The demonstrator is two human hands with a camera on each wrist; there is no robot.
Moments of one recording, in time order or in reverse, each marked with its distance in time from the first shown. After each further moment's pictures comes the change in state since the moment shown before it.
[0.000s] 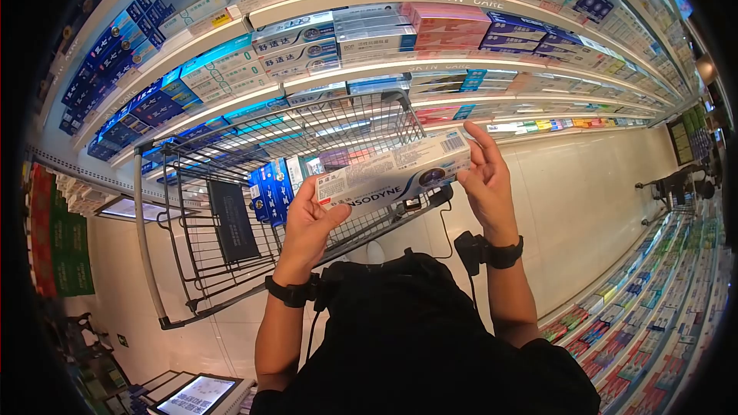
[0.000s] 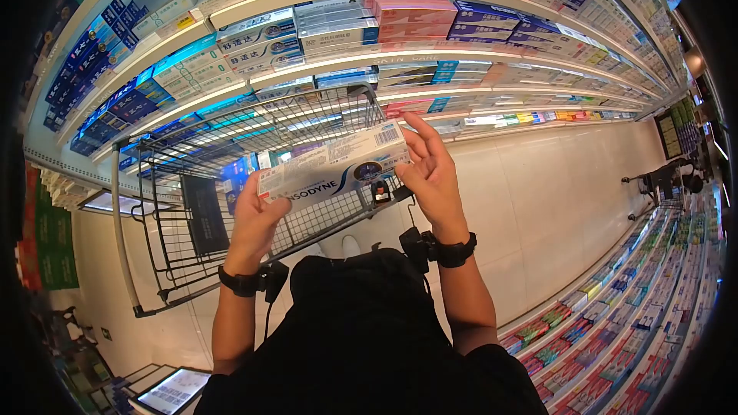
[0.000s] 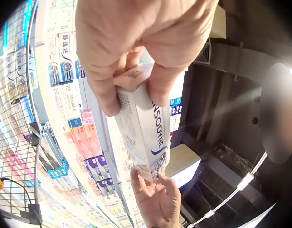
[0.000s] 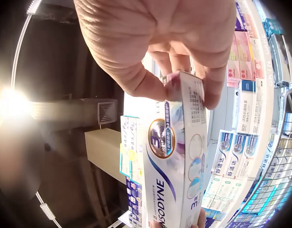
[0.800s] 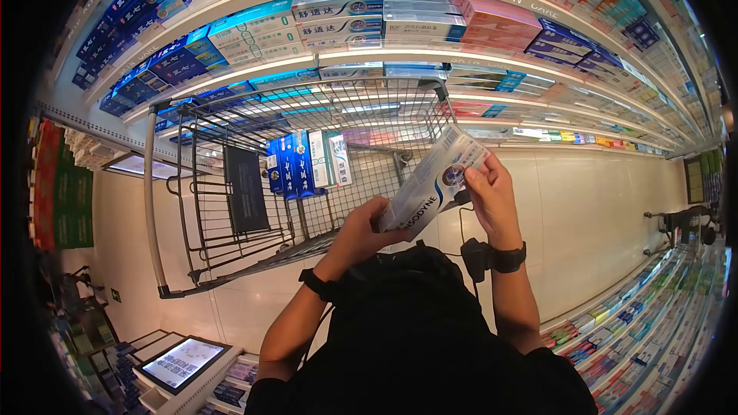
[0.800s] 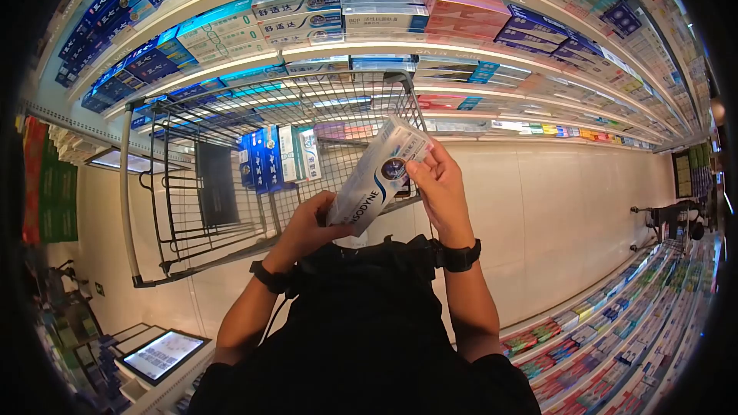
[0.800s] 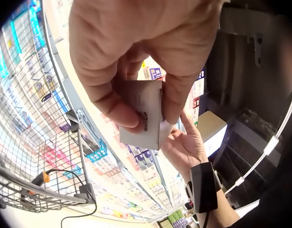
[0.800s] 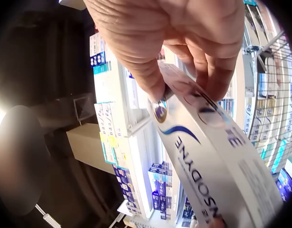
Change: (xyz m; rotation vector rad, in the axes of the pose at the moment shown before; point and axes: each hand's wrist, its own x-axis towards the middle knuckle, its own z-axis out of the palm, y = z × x) left_hand -0.013 -0.050 -0.012 0.588 -0.109 -0.295; right_hand 0.010 0.048 0.010 0.135 0.042 0.290
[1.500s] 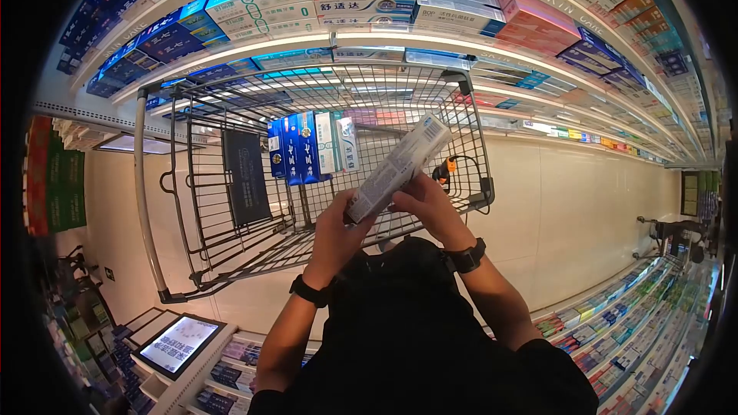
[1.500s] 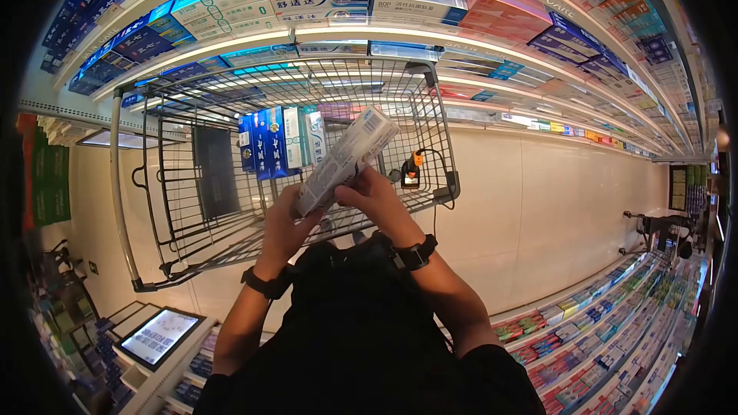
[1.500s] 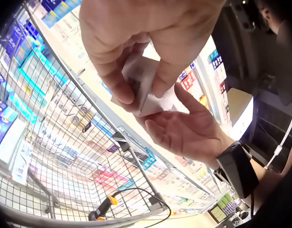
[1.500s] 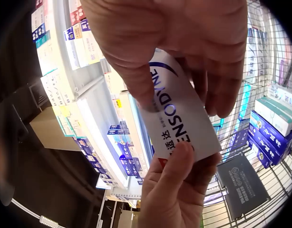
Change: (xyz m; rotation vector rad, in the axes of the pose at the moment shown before) left_hand -0.005 -0.020 -0.051 0.182 0.432 0.069; right_hand 0.037 0.096 0.063 -0.117 -0.208 0.421
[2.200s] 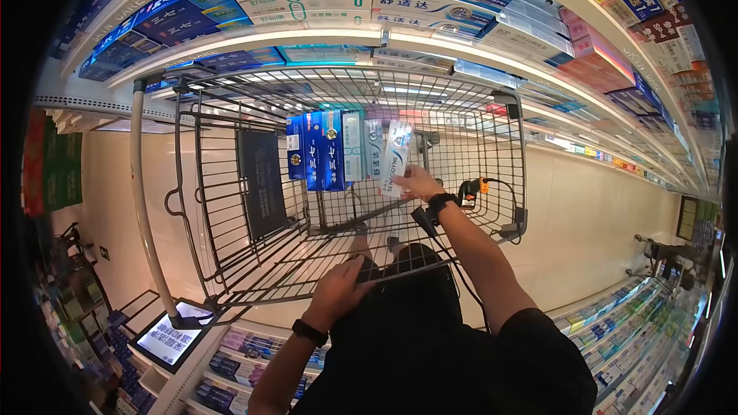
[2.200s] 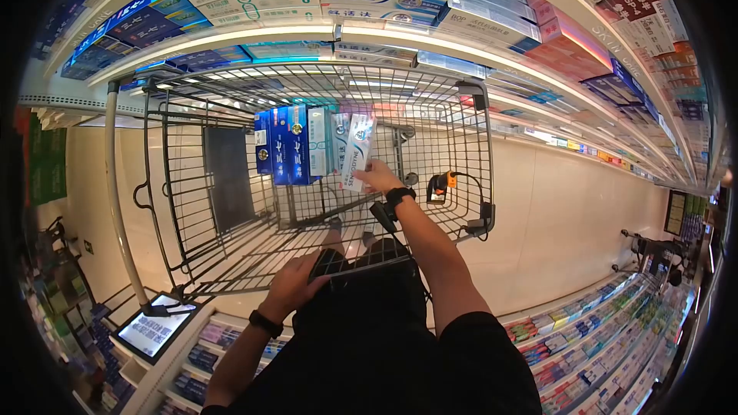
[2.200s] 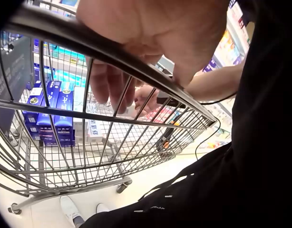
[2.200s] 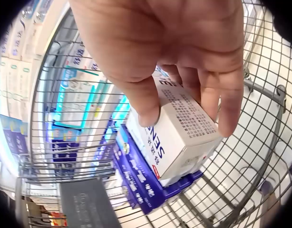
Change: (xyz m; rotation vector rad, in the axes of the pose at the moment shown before) left_hand -0.049 -0.105 -0.053 0.450 -0.354 -0.084; right_hand 0.196 0.167 -0.077 -0.377 0.024 0.477
